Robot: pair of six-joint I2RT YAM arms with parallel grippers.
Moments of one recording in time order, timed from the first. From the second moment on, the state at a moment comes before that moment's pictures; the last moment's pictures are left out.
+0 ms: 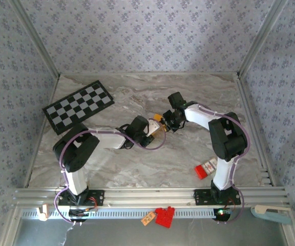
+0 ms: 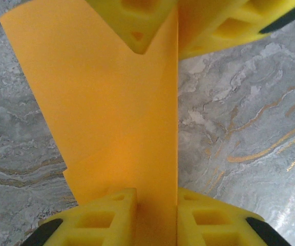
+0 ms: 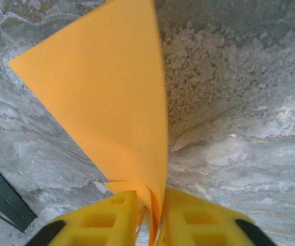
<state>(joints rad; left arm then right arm) -0.81 1.80 0.89 0.09 0.04 0.13 0.44 1.88 1.23 -0.53 -0.40 1.29</state>
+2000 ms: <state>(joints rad) -0.59 1.94 0.98 0.10 0.75 -0.65 0.35 1.71 0.99 -0.19 -0.46 0.78</state>
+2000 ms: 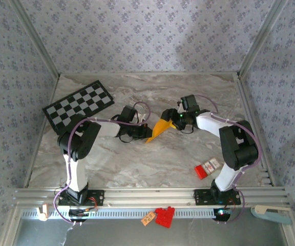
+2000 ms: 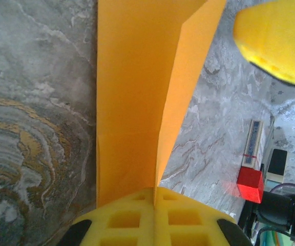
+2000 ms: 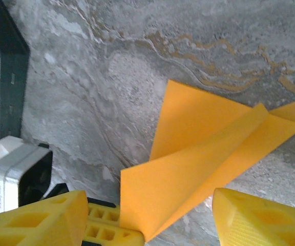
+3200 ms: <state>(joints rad) -0.58 2.00 0.95 0.24 0.77 -0.81 0.44 1.91 1.19 -0.46 -0.37 0.70</state>
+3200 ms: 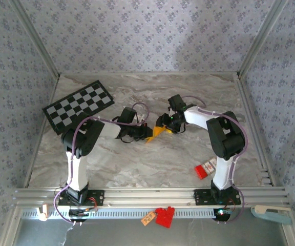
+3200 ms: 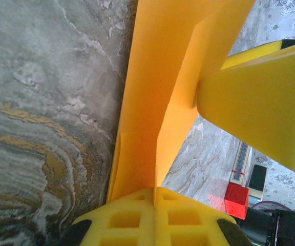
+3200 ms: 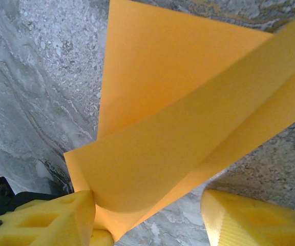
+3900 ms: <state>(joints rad) -0.57 2.00 0.93 0.30 0.79 -0.82 0.48 2.00 1.36 -0.67 -0.26 0.71</state>
